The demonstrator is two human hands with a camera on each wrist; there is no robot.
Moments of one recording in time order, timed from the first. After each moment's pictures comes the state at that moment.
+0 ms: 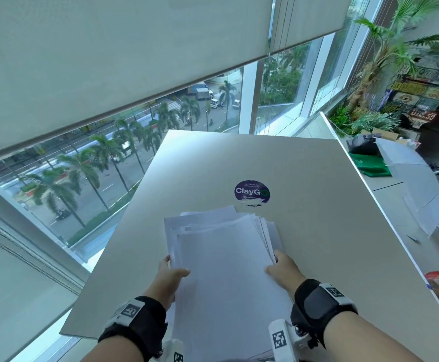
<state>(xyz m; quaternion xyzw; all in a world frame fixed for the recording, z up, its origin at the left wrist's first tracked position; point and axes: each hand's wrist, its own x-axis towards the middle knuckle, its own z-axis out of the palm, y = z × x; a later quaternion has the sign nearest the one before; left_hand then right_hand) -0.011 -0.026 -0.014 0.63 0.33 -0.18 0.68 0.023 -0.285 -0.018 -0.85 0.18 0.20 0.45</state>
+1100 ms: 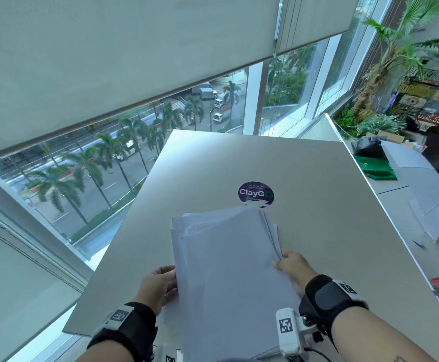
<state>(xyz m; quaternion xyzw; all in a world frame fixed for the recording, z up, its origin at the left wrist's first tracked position) -0.017 -0.006 -0.025 0.57 0.39 -0.11 0.72 0.045 -0.304 -0.028 -0.79 0.22 0.22 0.53</state>
